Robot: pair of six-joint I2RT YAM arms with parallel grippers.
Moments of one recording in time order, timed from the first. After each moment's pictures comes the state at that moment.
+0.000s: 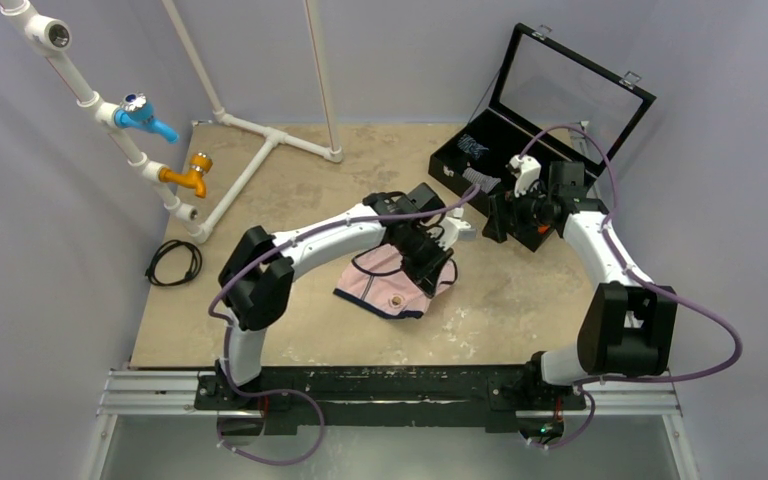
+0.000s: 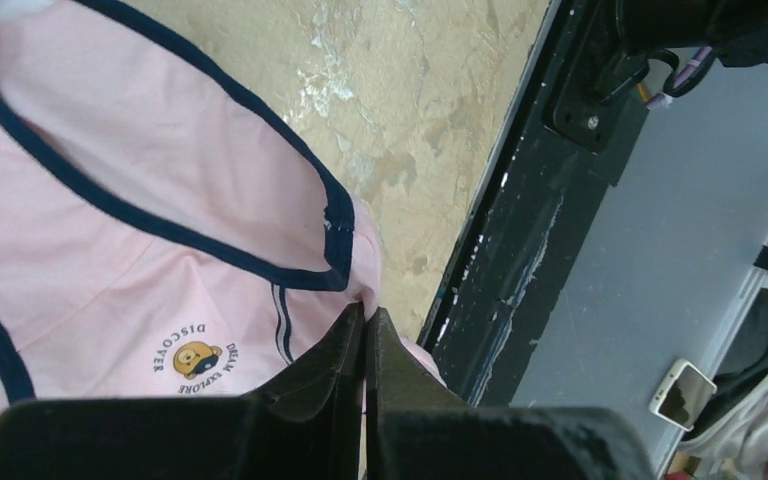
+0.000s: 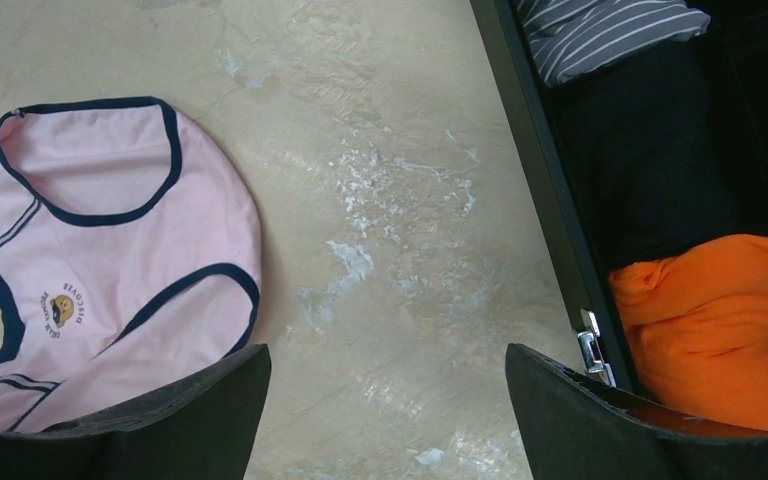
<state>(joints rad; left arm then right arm) -0.92 1.99 1.65 -0.81 0.56 -0.01 -0.07 1.43 1.04 -0.54 -0.53 -0.31</state>
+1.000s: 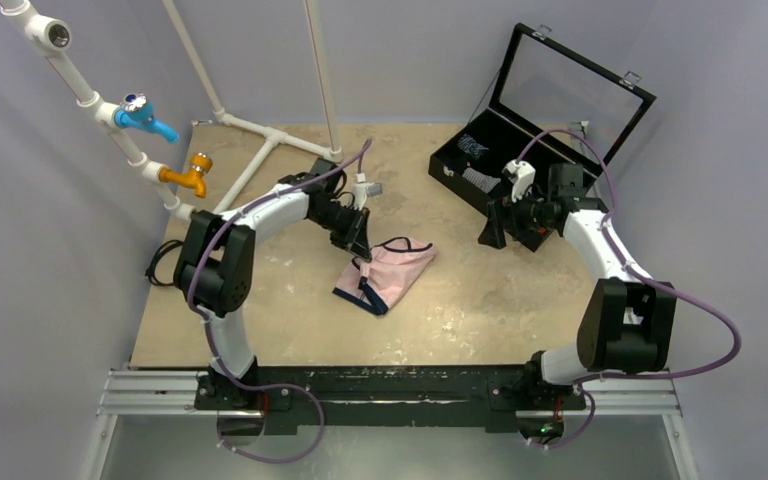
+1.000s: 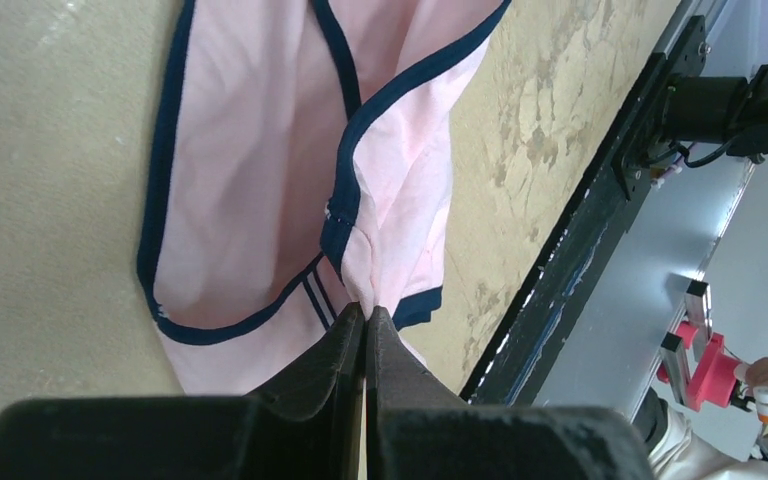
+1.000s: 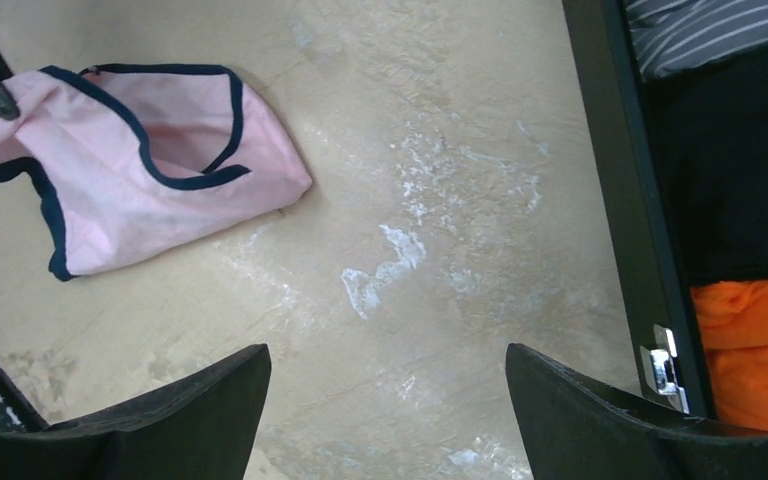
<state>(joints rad) -0.41 1.87 1.32 -0.68 0.79 0.05 -0.07 1.46 1.04 -0.60 -0.63 -0.39</state>
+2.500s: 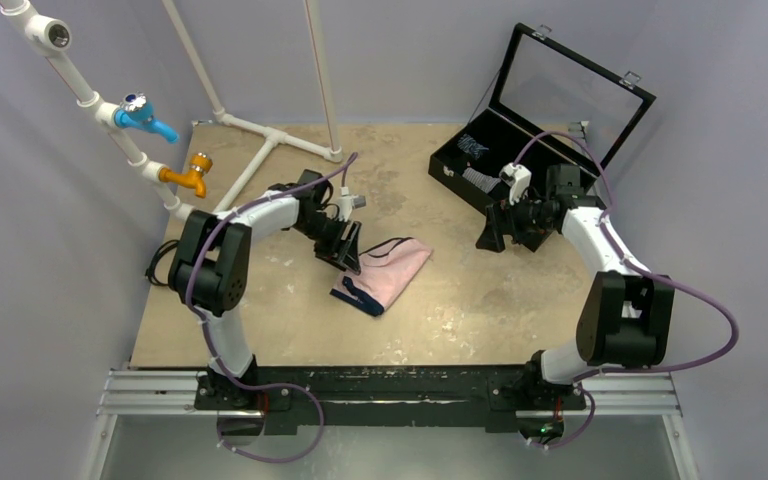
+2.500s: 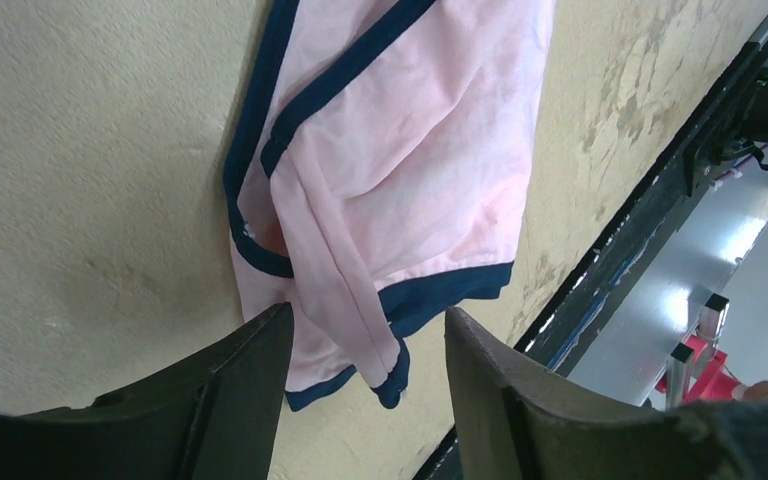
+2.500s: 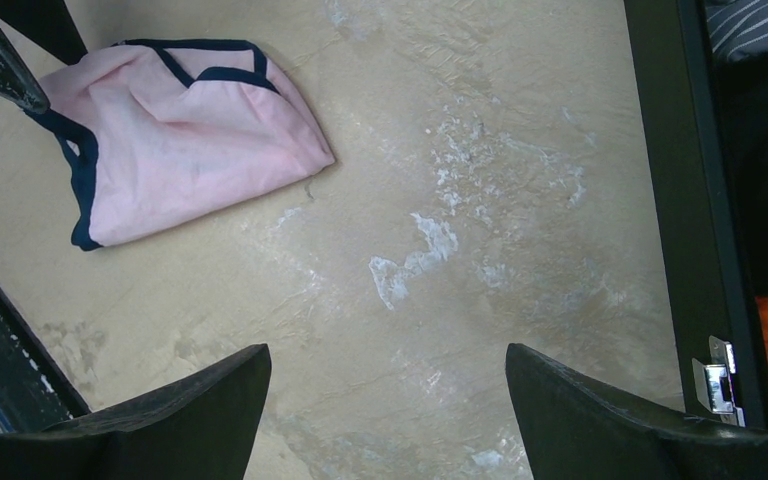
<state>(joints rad) -0.34 1.87 1.21 -0.68 0.69 0.07 -0.07 1.49 1.05 -0.65 -0.70 -0.43</state>
